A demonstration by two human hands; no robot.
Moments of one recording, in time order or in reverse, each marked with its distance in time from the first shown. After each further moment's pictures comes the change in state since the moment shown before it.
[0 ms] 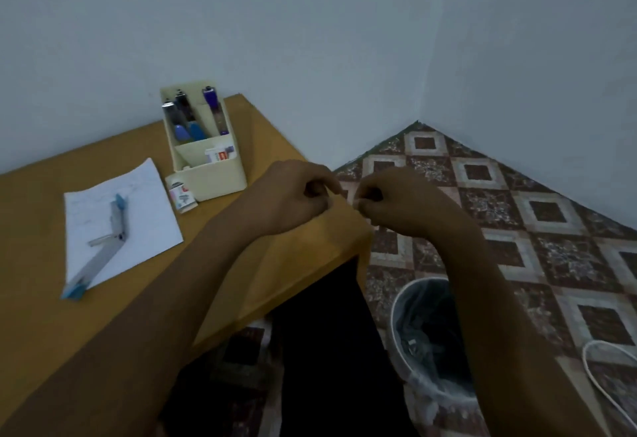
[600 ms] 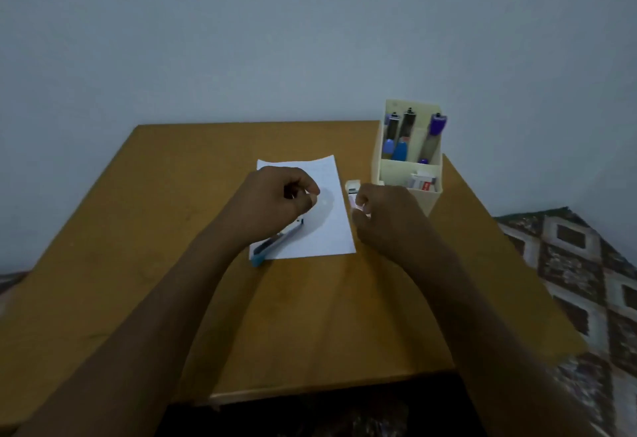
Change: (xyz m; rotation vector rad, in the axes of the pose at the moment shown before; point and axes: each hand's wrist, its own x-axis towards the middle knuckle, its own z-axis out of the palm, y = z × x) left_hand -0.165 -0.164 -0.101 -0.057 0.537 -0.490; right_hand 0.119 -0.203 0.129 -0.099 0.039 -0.279
